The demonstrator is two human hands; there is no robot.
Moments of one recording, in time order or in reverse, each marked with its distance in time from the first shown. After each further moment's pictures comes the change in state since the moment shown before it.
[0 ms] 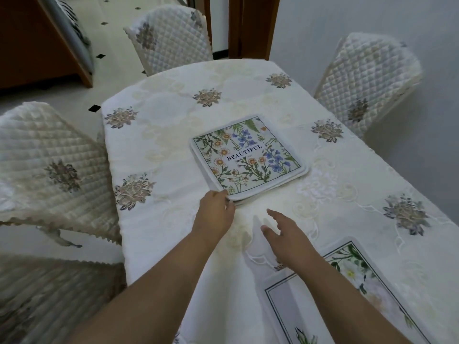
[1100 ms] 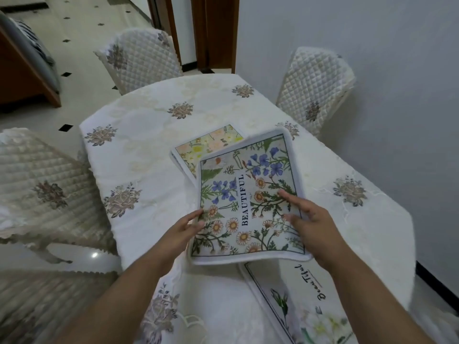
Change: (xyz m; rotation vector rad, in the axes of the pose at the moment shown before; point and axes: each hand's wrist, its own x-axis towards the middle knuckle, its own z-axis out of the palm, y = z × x) left_hand -0.097 -0.009 -0.075 -0.740 -0.471 -0.248; right_hand -0.115 -0.017 -0.096 0.544 0.186 -0.048
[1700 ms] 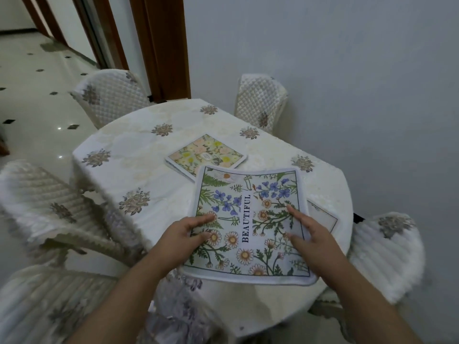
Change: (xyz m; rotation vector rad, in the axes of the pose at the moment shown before) left_hand -0.182 -0.016 -0.064 0.403 -0.207 0.418; right_hand -0.264 -0.001 0.084 -0.261 0.288 -0.046
